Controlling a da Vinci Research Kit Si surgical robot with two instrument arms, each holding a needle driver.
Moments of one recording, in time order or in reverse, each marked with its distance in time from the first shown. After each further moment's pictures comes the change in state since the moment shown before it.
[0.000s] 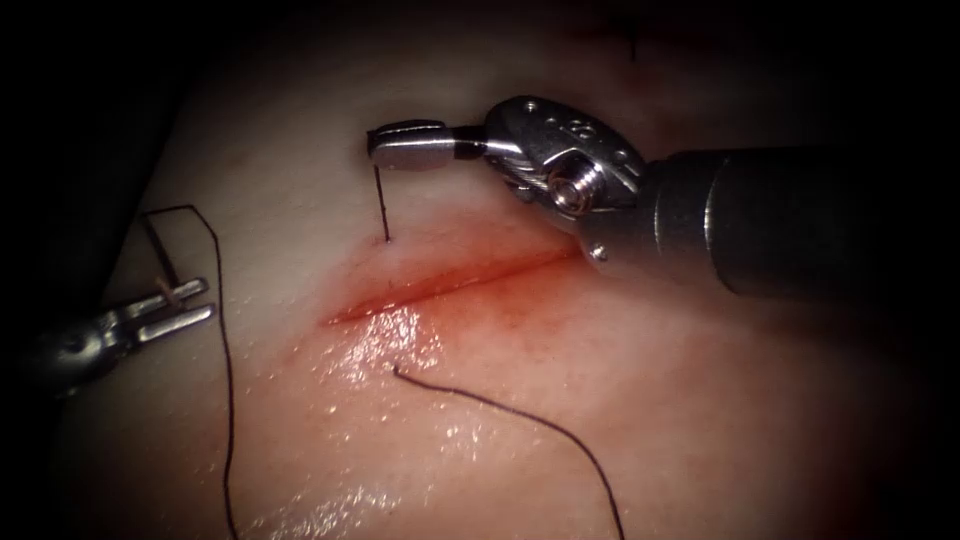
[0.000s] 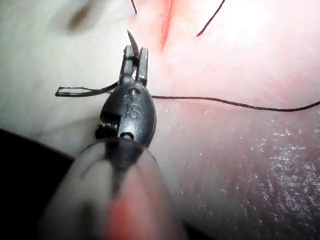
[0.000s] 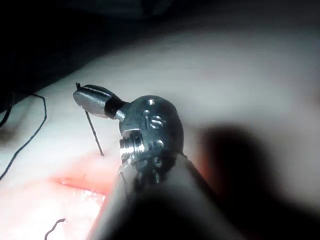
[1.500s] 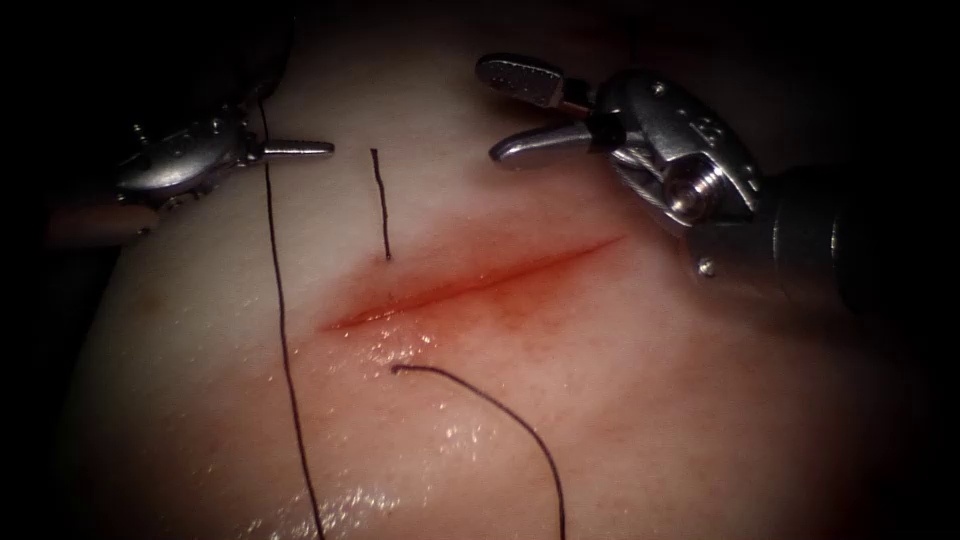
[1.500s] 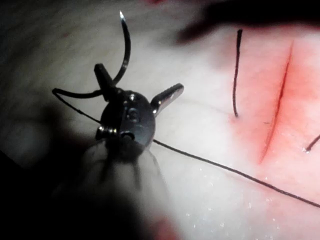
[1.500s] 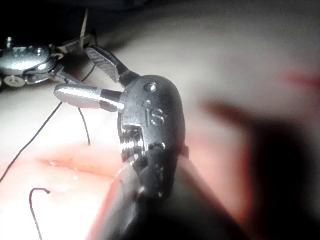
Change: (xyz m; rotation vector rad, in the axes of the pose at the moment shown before) right arm 0.004 -0.003 -0.007 -0.017 0.130 -0.245; left arm -0.007 -0.012 0.014 0.153 -0.144 -0.186
